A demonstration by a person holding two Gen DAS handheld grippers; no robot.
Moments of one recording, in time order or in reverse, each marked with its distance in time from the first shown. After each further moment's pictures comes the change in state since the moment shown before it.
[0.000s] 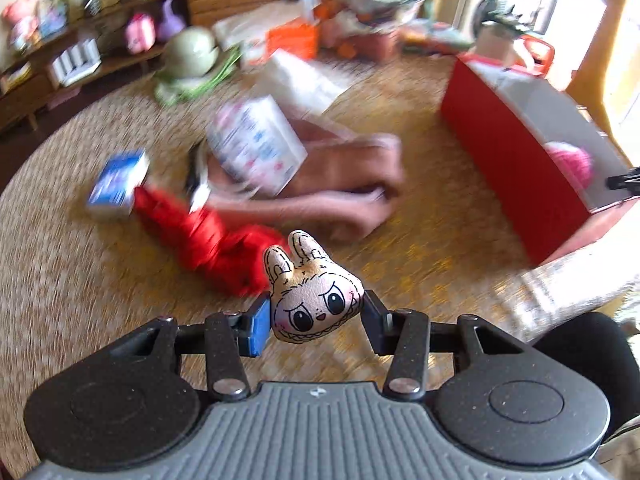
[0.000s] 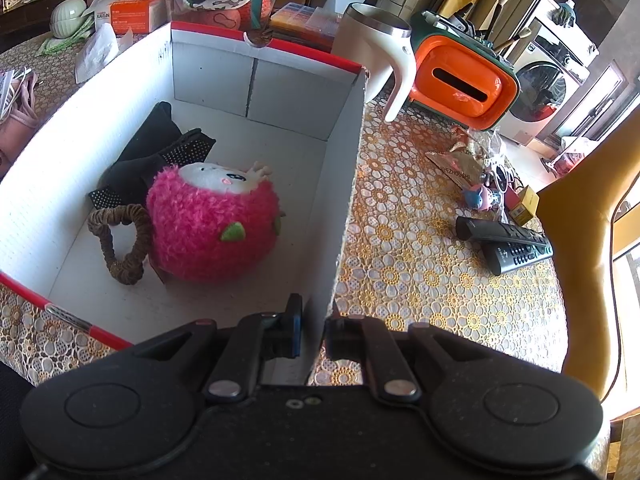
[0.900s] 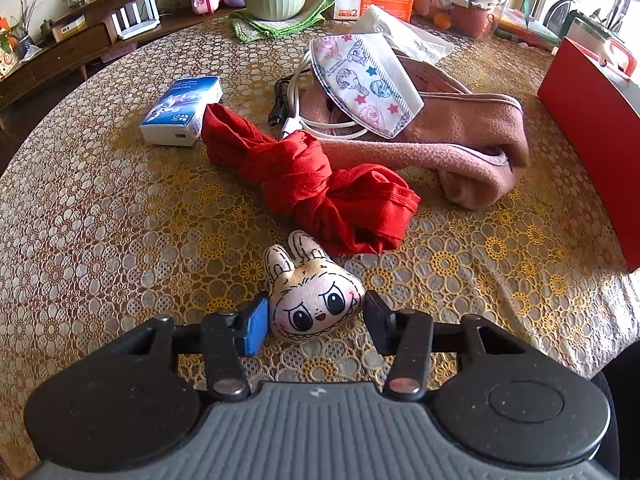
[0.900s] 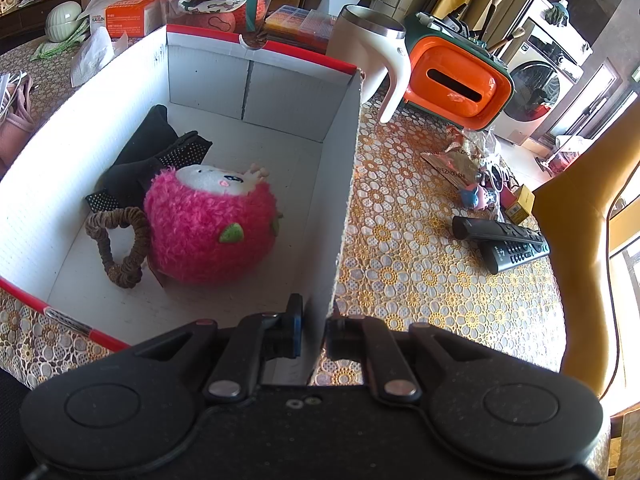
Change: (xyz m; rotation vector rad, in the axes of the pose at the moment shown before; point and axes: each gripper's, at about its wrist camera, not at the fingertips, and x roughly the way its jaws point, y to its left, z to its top) left arm 0.057 0.063 -0.039 -0.152 0.060 0.140; right arm -0.001 0.000 -0.004 0.019 -0.015 -0.008
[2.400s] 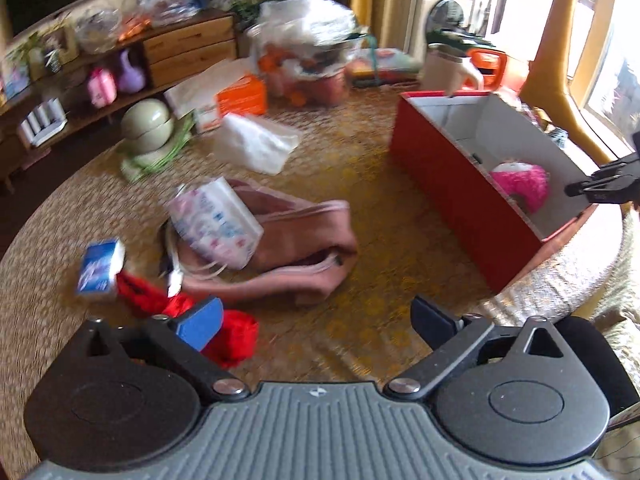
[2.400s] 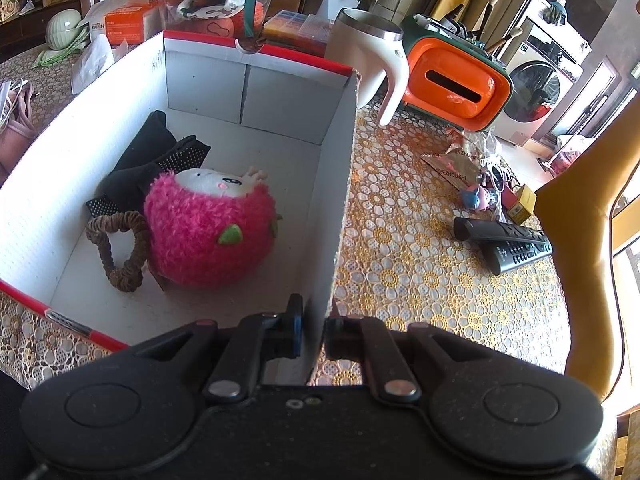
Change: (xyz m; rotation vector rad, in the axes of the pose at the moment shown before) left arm -0.093 -0.072 0.054 0.253 -0.125 -0.173; right arm 0.001 -0.002 0.000 0.009 -0.014 0.008
